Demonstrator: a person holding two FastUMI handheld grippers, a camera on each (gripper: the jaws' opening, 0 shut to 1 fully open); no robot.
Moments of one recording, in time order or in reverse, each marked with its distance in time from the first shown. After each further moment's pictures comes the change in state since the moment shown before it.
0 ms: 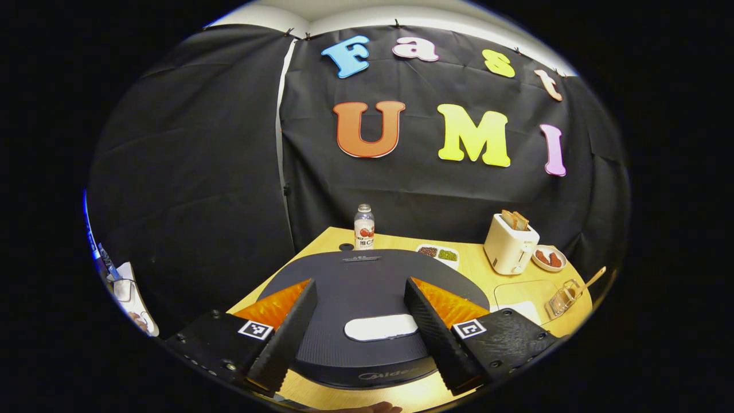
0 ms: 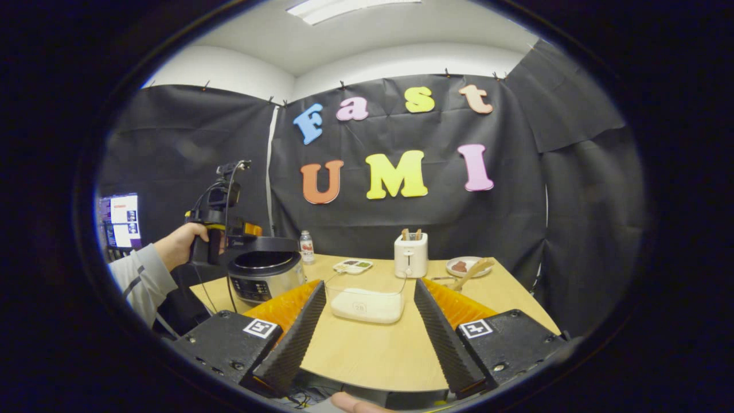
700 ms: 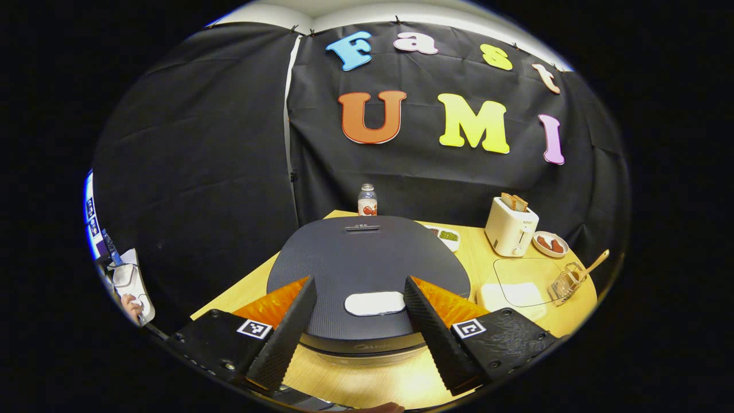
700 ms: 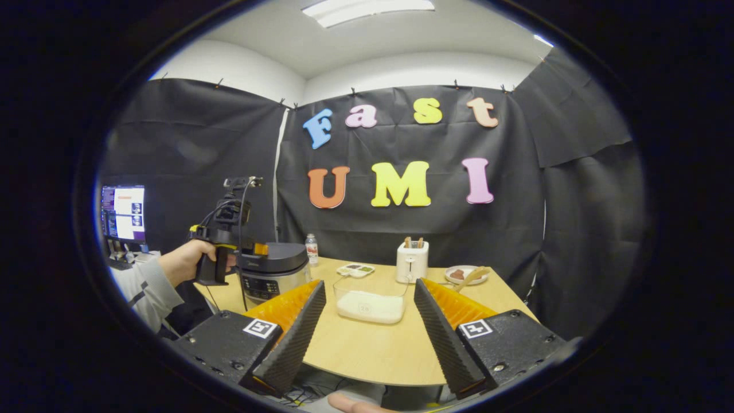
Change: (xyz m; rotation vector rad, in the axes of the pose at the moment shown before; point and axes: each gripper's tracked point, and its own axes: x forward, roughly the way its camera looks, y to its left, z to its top) left arm -0.030 -0.008 -0.045 -0.005 0.029 0.042; right arm -0.033 0.023 0.013 -0.048 -0.033 0.003
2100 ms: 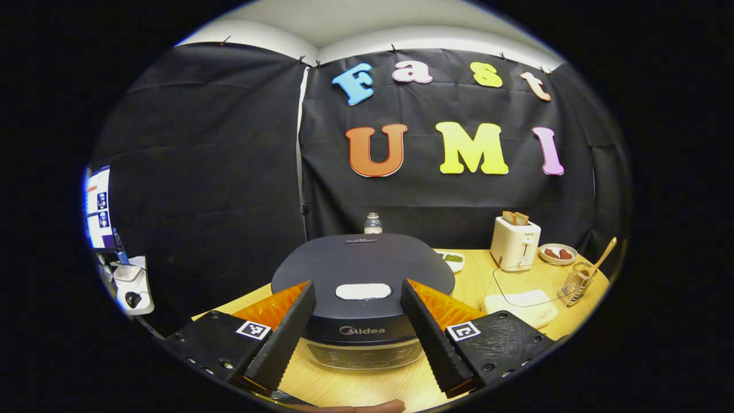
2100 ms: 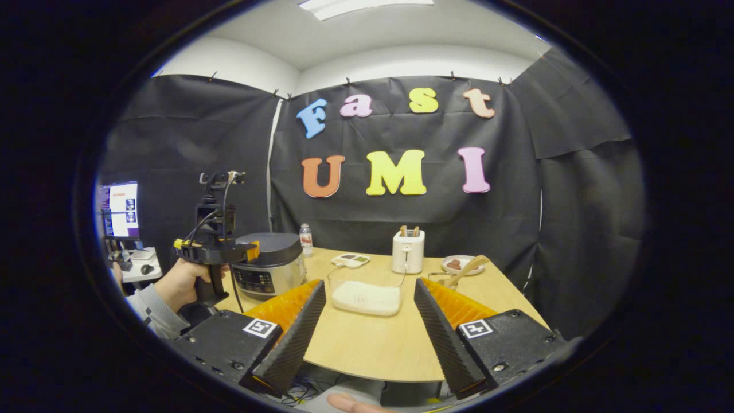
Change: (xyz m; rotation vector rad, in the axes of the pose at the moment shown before) left arm -0.023 -0.014 -0.008 0.037 -0.206 0.066; right arm 0.015 -0.009 -0.016 0.015 0.052 -0.048
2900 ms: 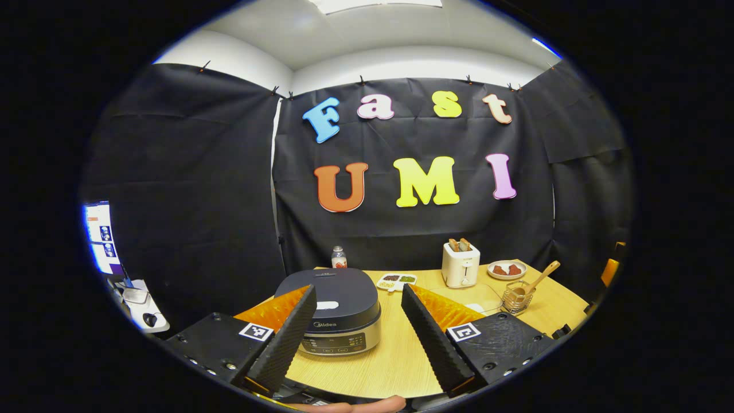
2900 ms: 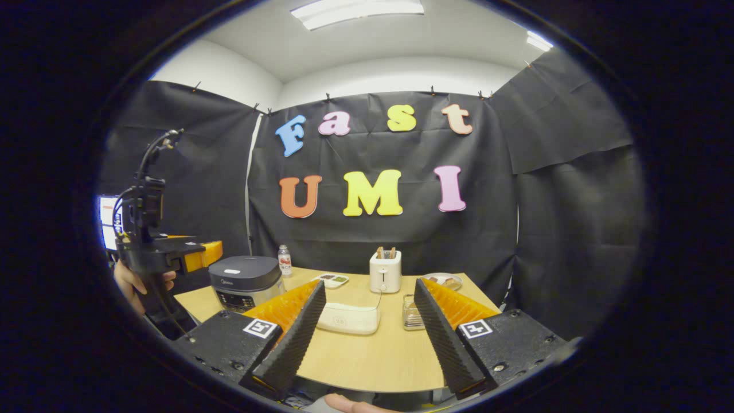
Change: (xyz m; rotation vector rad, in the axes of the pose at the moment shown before) left arm -0.153 -0.054 0.094 0.034 -0.153 -0.153; right arm -0.013 -0.030 0.055 0.015 -0.079 -0.104
